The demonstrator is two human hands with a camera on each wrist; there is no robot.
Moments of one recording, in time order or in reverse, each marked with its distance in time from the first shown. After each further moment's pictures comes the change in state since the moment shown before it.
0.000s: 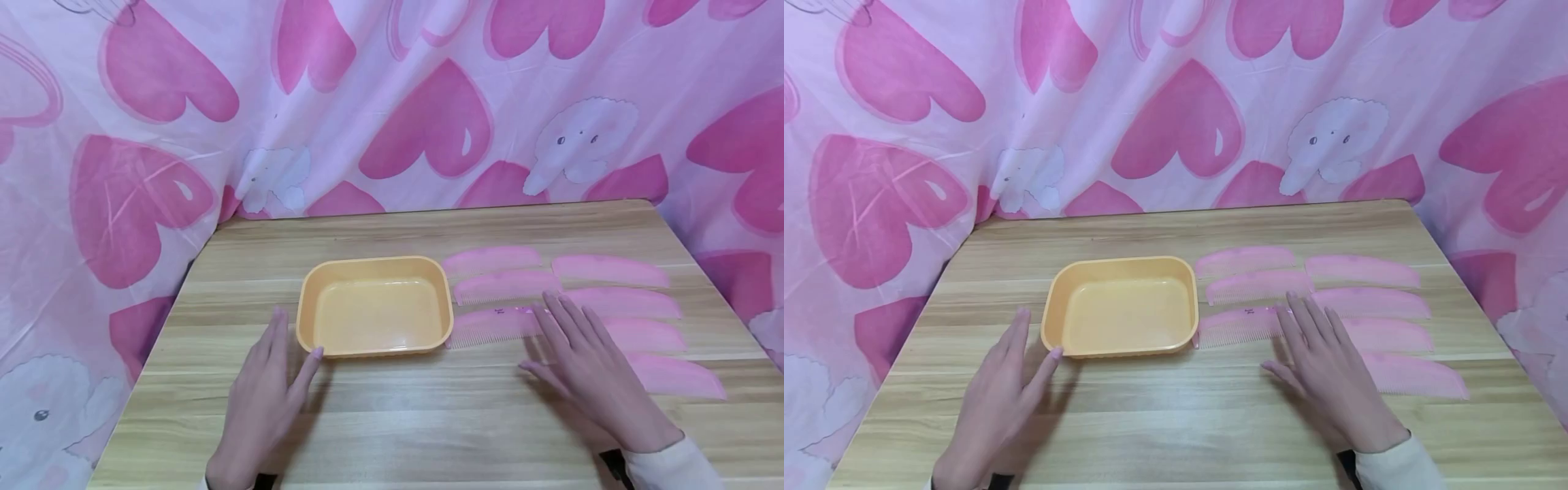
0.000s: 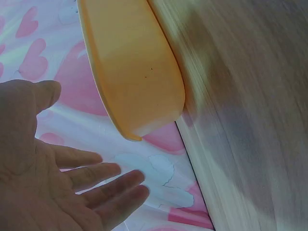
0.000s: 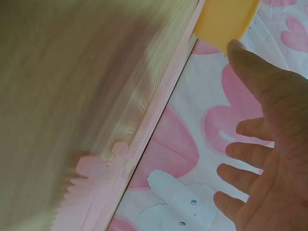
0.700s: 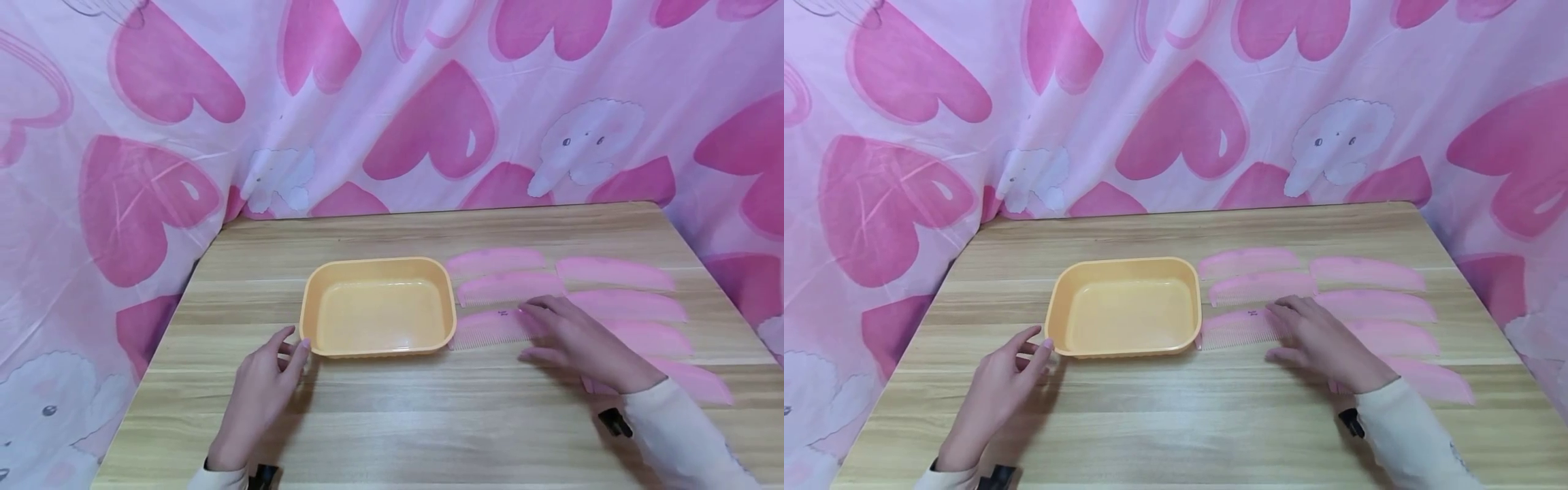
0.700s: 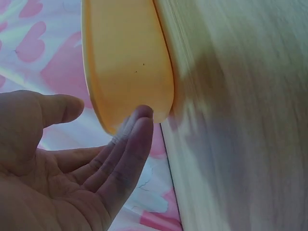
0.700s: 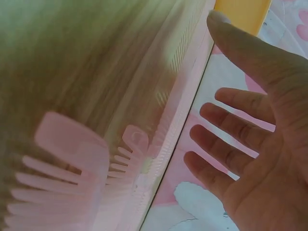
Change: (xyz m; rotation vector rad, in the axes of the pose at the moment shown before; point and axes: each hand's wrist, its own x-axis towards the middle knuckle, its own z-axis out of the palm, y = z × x) left_hand 0.016 -0.012 -0.003 -0.232 -0.125 -0.210; right_hand 0.029 0.039 0.014 0.369 -0.412 0.133
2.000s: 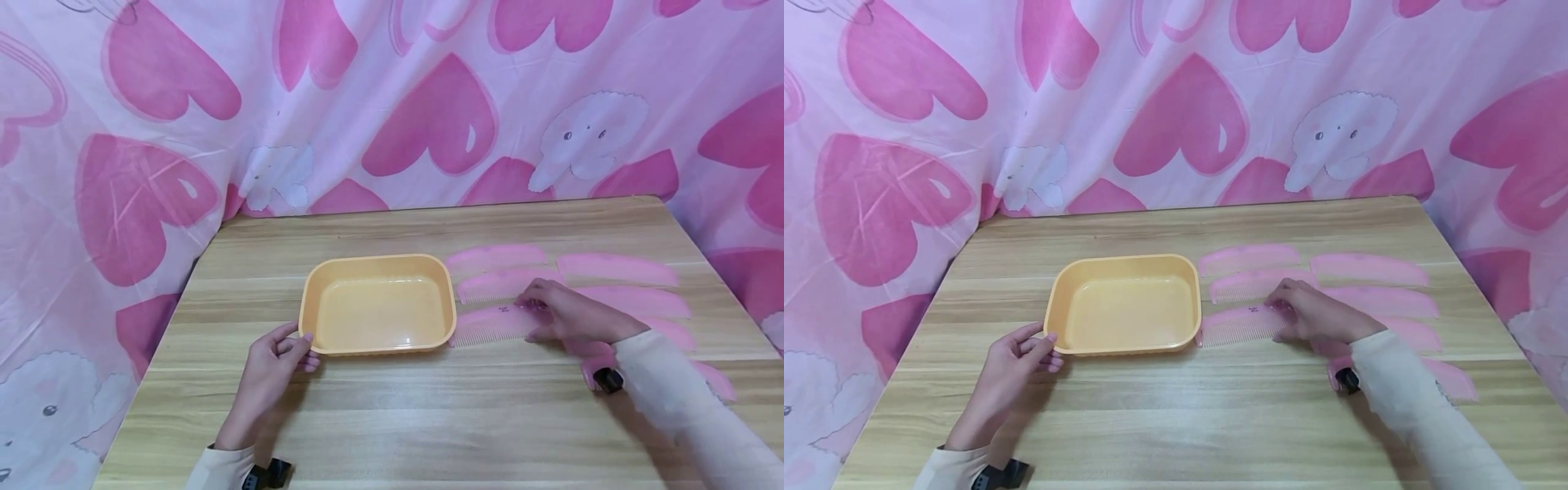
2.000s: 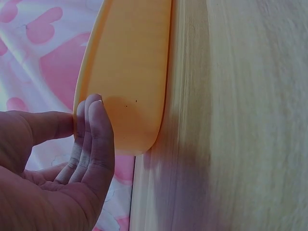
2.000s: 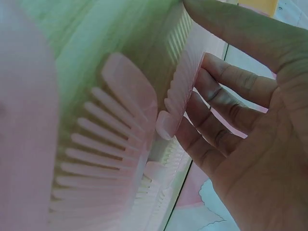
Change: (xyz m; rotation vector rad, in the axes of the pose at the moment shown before) left_hand 0.018 -0.003 0.011 -0.705 -0.099 -0.254; right_hand 0.034 0.040 -0.005 0.192 -0.199 -0.027
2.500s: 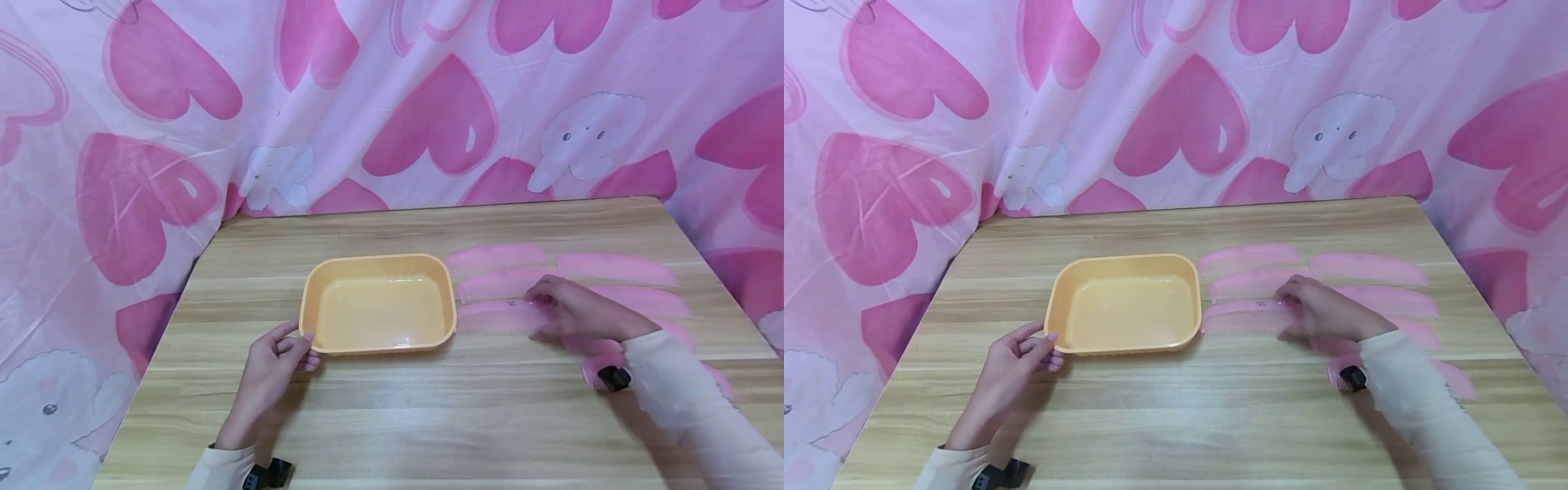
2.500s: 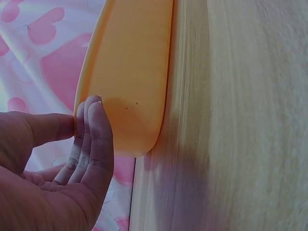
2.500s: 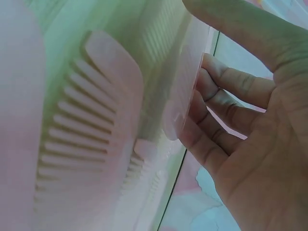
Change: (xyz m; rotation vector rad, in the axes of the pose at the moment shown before) left_hand -0.001 0.001 -0.001 -0.004 0.000 -0.004; right_hand -0.009 -0.001 -0.012 0.058 0.041 0.071
